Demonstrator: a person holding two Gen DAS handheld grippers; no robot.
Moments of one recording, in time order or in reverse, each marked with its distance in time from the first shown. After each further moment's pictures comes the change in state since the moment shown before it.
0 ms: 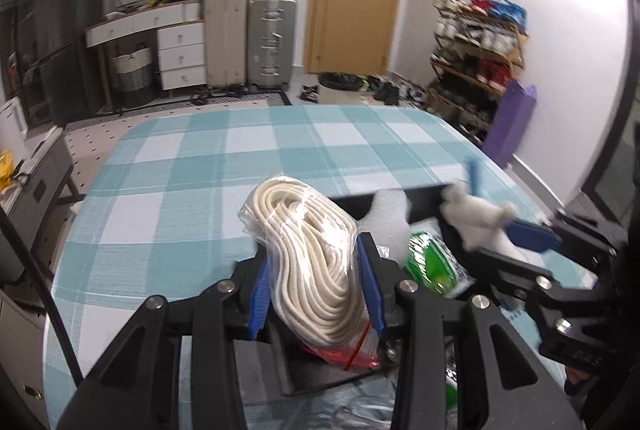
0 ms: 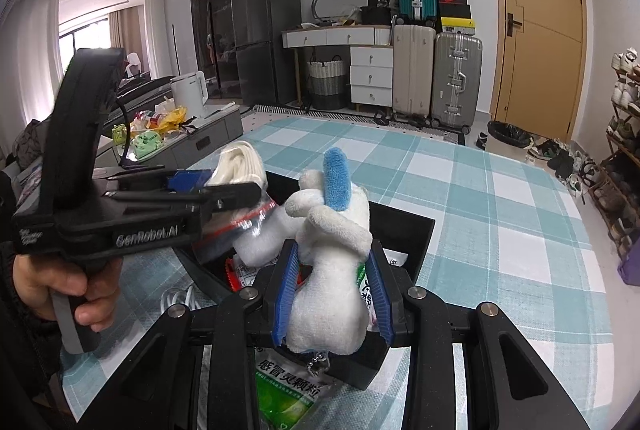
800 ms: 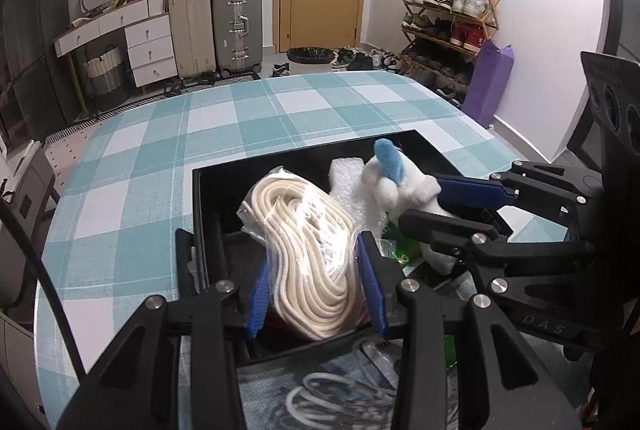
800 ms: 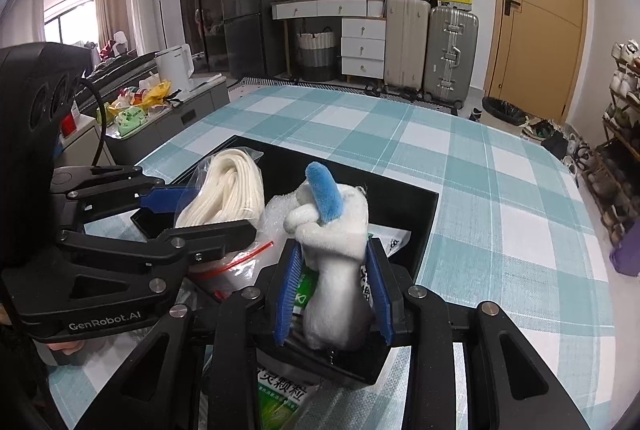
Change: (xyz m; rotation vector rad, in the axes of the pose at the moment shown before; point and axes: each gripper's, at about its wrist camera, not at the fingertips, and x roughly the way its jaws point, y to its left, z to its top) left arm 0.006 -0.027 -0.015 0.089 0.074 -0.043; right arm 0.027 -0.007 -0.006 0.002 0.109 -0.033
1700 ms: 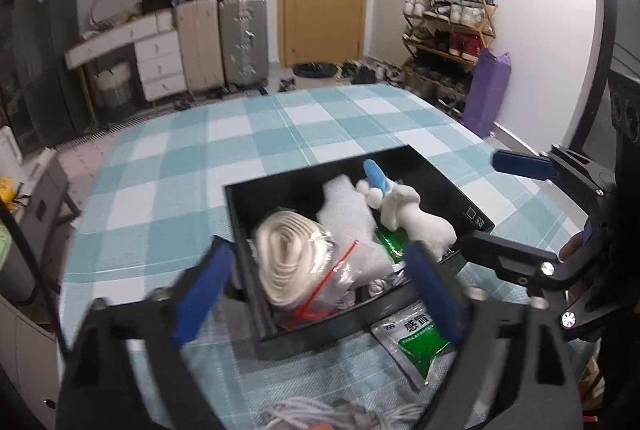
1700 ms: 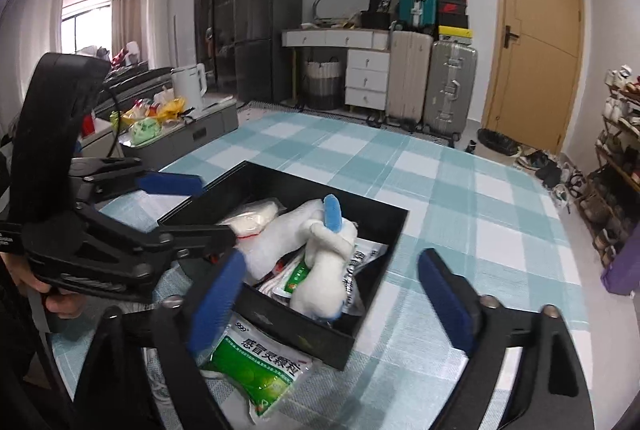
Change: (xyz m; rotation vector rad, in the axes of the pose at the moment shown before) left arm -0.054 -0.004 -0.017 0.014 -0.067 0.044; right arm -0.064 0.008 -0.026 -0.042 -0.123 -0.031
